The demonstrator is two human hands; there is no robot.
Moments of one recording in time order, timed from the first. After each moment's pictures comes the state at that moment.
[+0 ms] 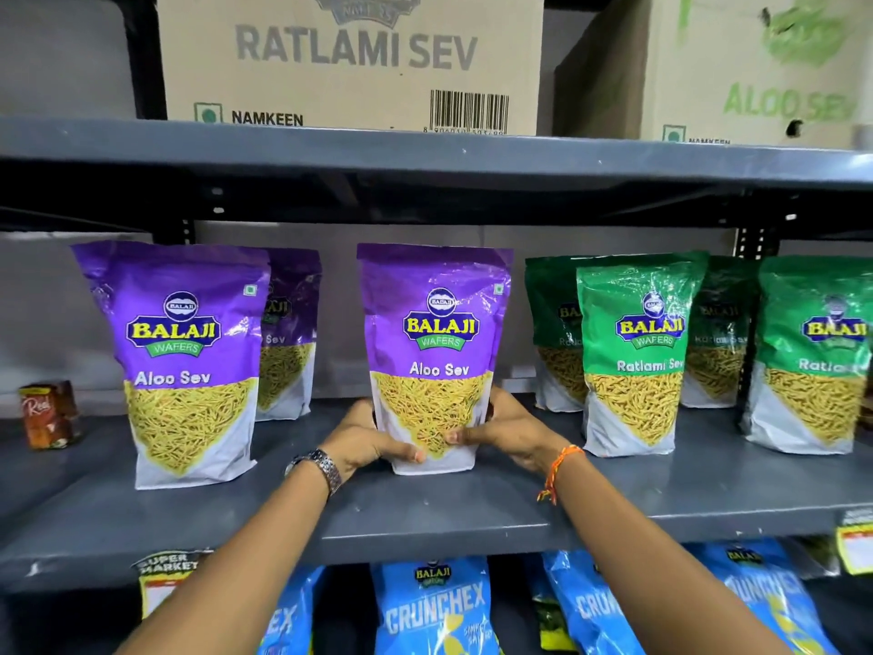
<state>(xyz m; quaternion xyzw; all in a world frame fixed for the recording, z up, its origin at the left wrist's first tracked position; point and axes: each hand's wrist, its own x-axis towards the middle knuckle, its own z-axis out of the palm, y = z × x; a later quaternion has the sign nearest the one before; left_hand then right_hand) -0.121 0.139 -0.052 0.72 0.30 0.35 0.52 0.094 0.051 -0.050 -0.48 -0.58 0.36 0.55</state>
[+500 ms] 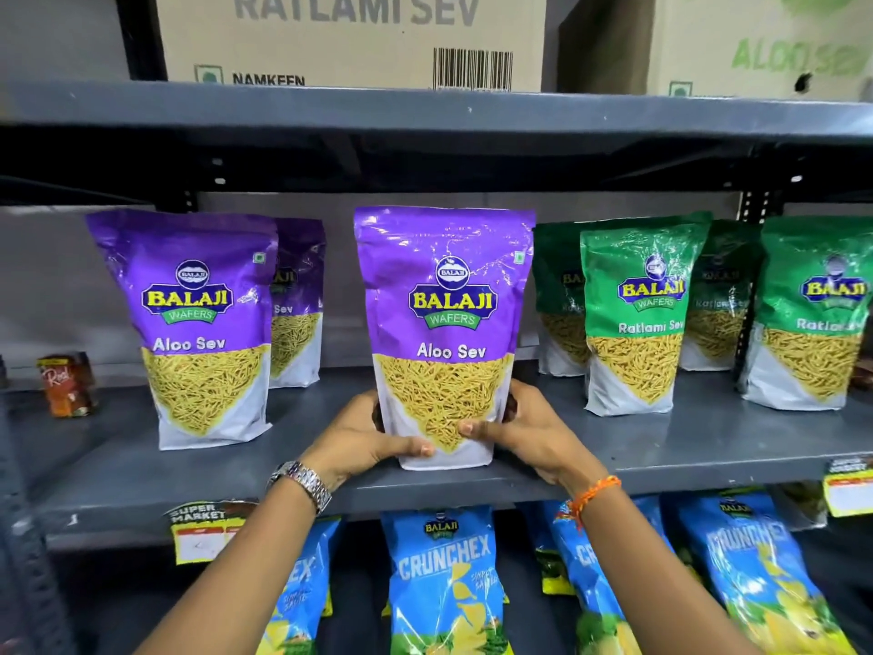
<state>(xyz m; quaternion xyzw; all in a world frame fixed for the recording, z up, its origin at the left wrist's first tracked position) -0.152 0.091 -0.067 0.76 0.30 0.32 0.48 0.067 -0.009 -0.075 -0.48 -0.57 0.28 0.60</state>
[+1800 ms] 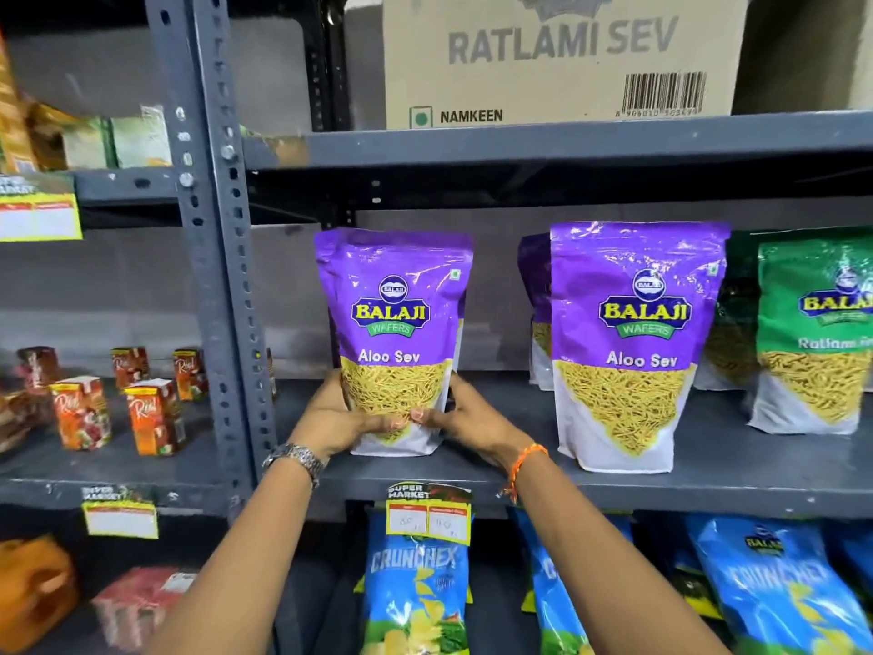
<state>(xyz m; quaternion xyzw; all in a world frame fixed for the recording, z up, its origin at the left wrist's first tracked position) -0.371 0.169 -0.051 0.67 0.37 0.47 0.43 -0.172 0.121 -0.062 -0.43 -0.63 0.36 0.53</state>
